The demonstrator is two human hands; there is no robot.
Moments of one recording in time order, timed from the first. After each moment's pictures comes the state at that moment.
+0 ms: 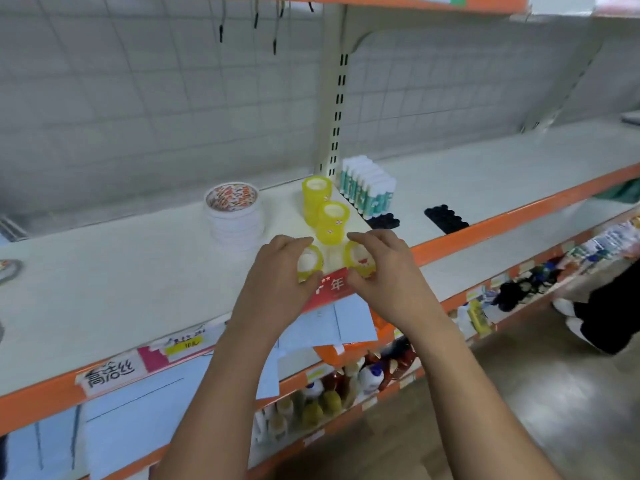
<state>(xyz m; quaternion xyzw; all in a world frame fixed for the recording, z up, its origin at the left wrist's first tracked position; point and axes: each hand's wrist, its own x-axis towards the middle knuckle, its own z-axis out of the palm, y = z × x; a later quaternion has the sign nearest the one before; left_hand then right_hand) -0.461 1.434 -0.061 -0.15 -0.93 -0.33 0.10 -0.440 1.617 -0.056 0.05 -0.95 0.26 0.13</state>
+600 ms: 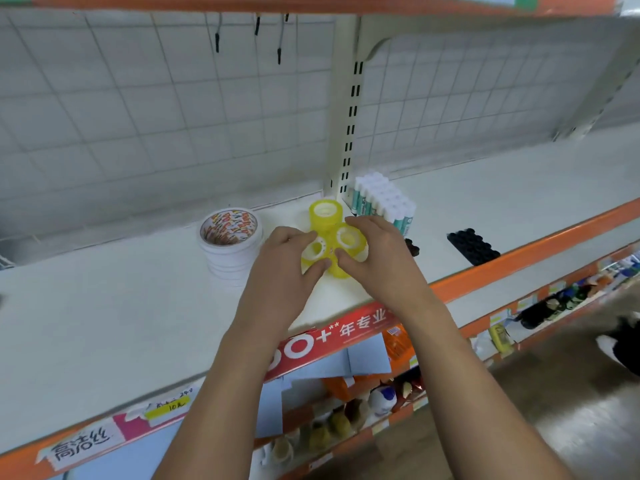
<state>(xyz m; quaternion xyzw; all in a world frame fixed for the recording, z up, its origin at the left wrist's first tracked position) -0.535 1.446 -0.050 -0.13 -0.91 -0.37 0.12 -0.542 1.615 -0.049 0.09 -0.94 0.31 0.14</state>
